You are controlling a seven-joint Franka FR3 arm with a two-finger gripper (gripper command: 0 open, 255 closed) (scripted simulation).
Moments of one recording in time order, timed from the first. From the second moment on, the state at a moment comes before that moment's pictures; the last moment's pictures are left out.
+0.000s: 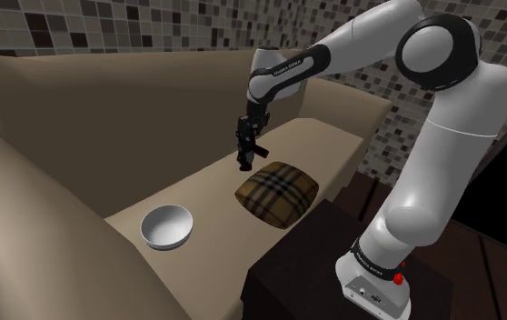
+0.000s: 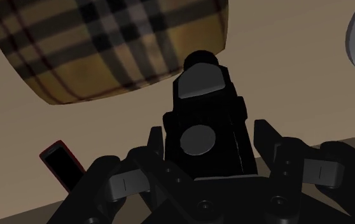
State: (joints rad) arm 0.05 0.14 -0.13 -2.09 -0.07 2.31 0.09
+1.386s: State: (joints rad) arm 0.32 0.18 0.07 -1.92 -0.14 2.13 0.59
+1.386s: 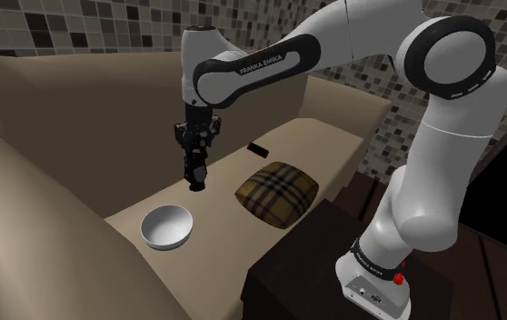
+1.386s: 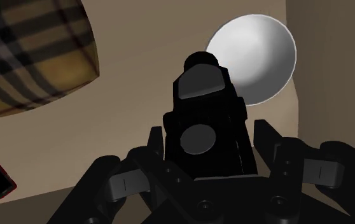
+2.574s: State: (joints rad) arm 0.43 0.35 0.13 -1.78 -0.18 2.14 0.77
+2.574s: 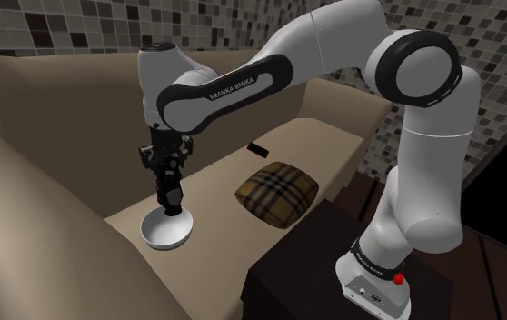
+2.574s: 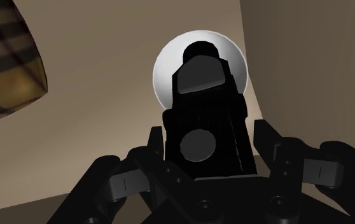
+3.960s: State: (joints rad) arm 0.44 0.46 0.11 -1.84 -0.21 2.31 0.81
